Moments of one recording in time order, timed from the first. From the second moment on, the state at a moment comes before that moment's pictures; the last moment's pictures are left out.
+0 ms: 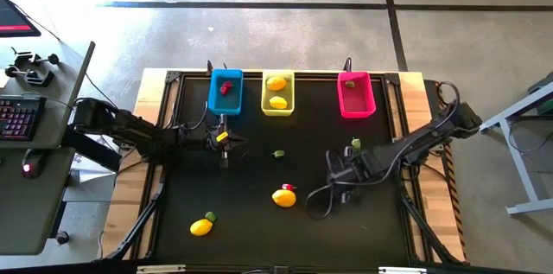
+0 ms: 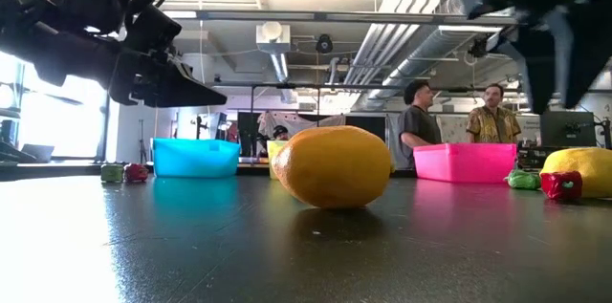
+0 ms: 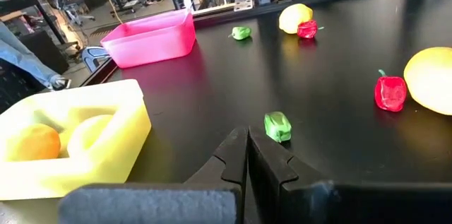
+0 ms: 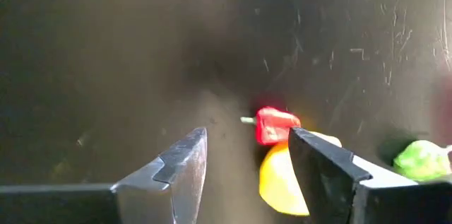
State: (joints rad) left arm 0.06 1.30 0.14 0.92 -0.08 0.22; right arm 0.43 1.49 1.05 -1.03 0.10 0.54
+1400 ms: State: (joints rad) left arm 0.06 1.30 0.14 0.91 -0.08 0.24; right arm 0.44 1.71 1.05 -1.04 0.15 0.39
